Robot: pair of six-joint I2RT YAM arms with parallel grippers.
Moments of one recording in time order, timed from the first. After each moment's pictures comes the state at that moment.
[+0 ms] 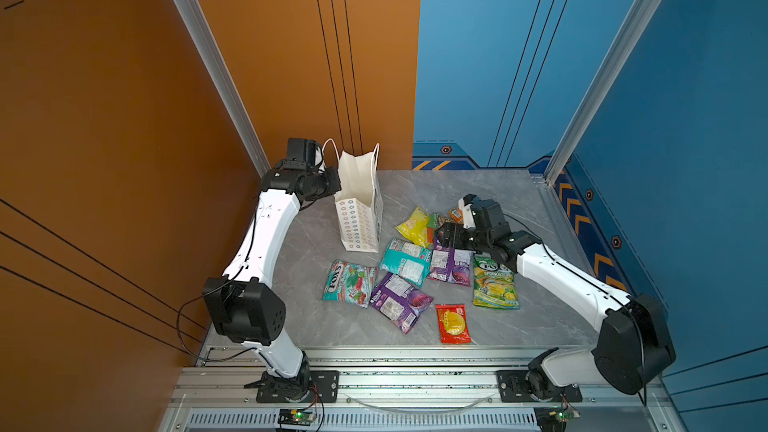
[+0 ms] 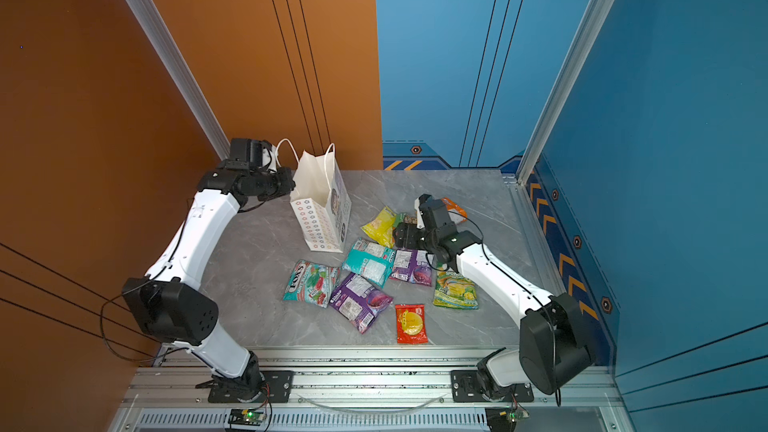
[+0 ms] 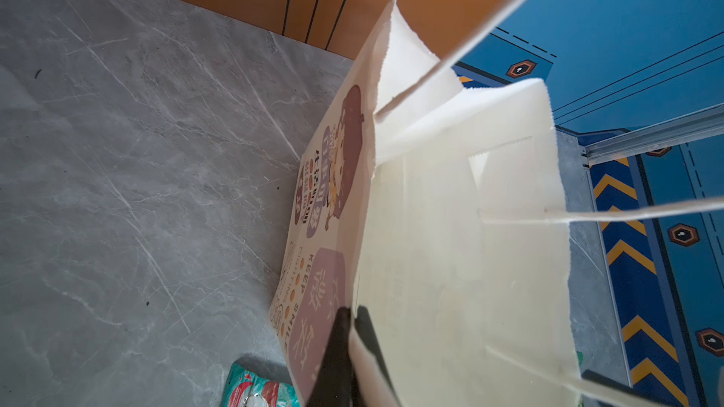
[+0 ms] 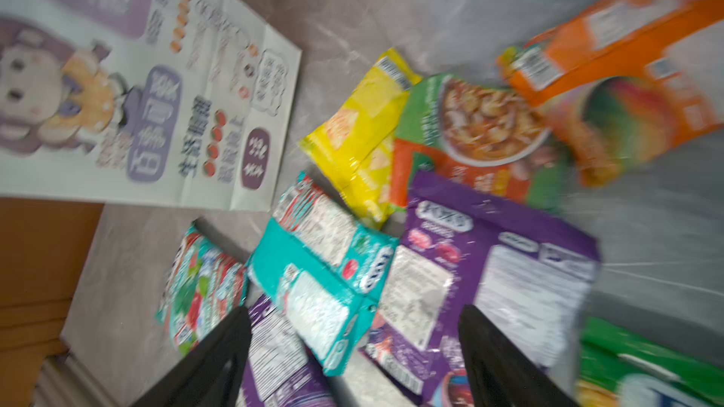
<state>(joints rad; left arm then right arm) -0.09 1.66 1.75 -0.85 0.17 -0.39 0.51 1.43 1.03 -0.33 -0.15 0.53</state>
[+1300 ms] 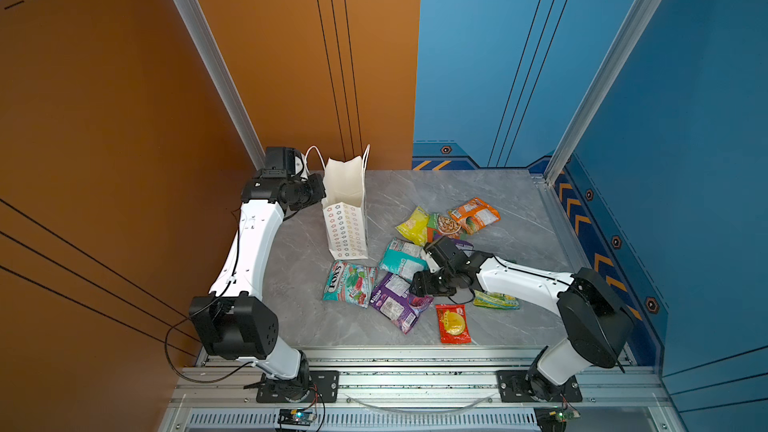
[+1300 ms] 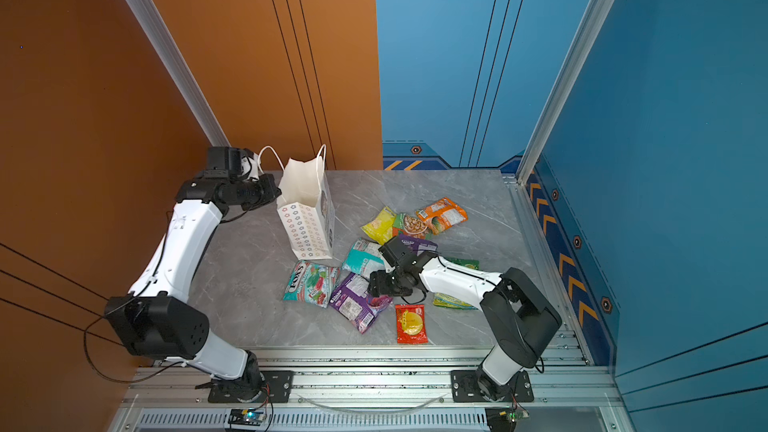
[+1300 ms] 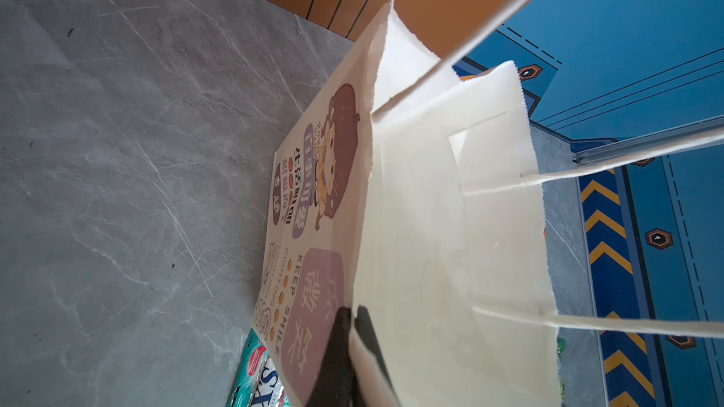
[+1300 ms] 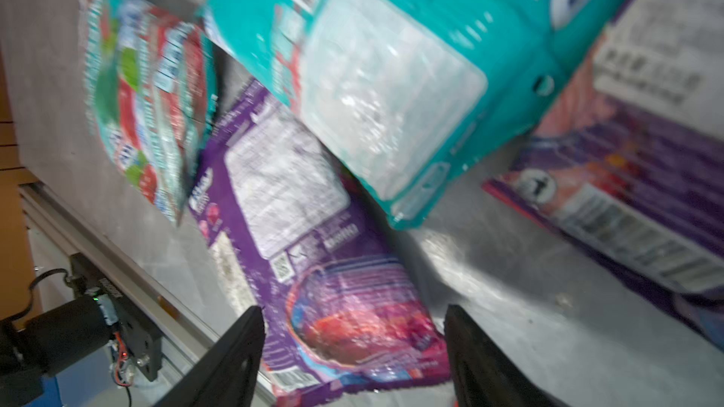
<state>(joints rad) 0.01 1.56 1.64 -0.86 0.26 -0.38 0.76 1.61 0.94 -0.44 -0.26 0.63</state>
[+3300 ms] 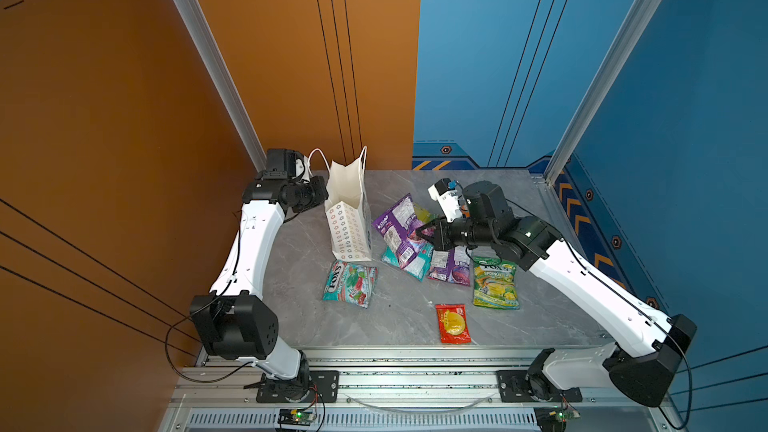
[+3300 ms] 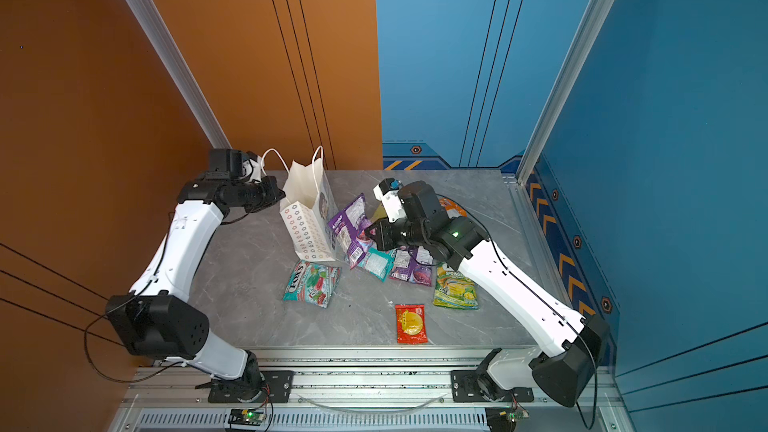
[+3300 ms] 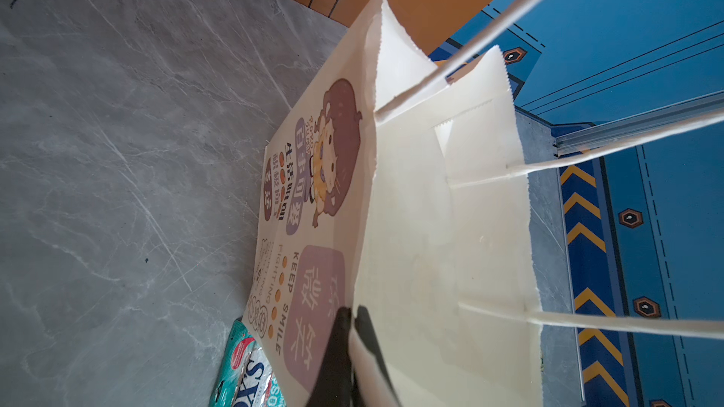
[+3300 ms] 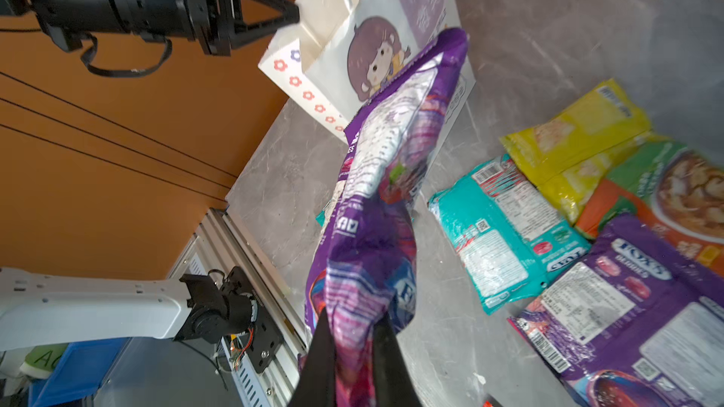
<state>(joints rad) 0.01 1.56 1.61 -0.86 0.33 -0.38 0.71 1.35 1.46 -0.69 -0.29 0.41</state>
